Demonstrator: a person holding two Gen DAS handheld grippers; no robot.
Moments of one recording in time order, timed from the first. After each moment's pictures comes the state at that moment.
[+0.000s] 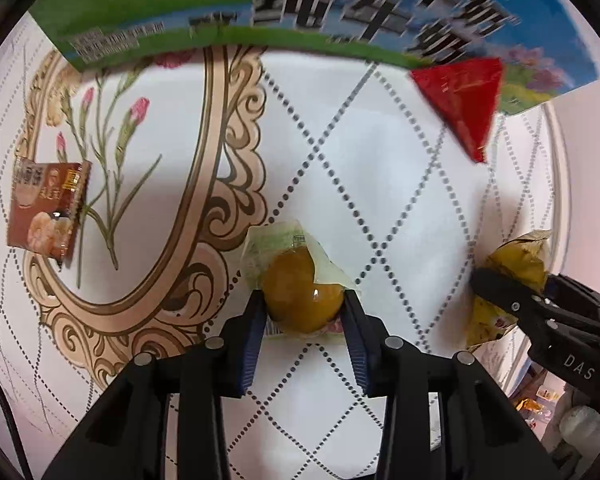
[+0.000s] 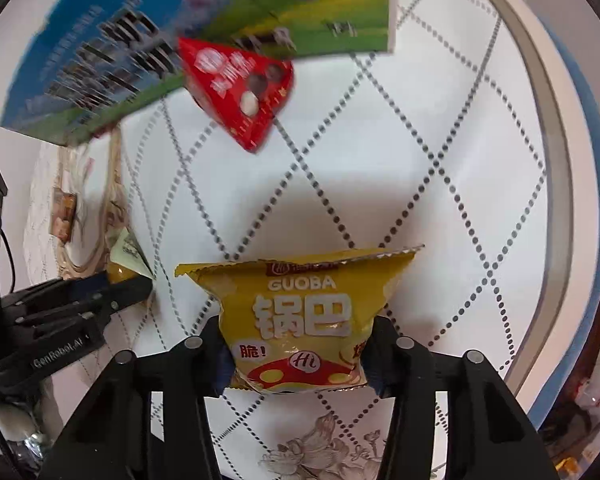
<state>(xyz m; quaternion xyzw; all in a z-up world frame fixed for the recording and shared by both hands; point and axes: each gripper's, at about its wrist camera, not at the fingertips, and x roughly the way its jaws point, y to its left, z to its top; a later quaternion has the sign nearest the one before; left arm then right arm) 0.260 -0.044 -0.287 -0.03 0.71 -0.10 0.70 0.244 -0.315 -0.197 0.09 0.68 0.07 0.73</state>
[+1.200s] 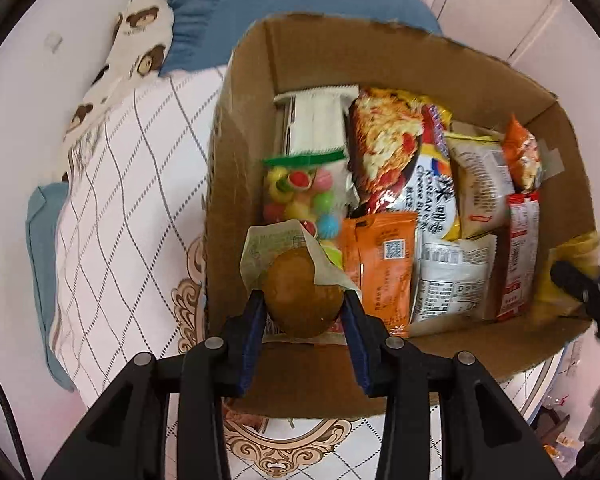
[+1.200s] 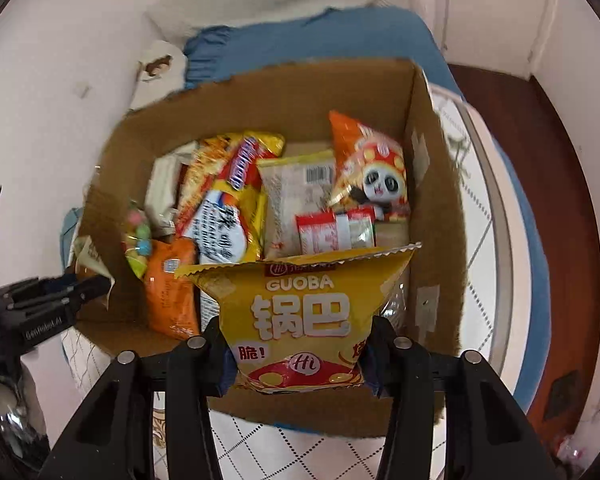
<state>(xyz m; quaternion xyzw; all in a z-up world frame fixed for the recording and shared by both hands) 0.441 0.023 -0.183 0.01 0.66 -0.01 0.75 0.431 -0.300 -0.090 0.07 0.62 0.07 0.77</state>
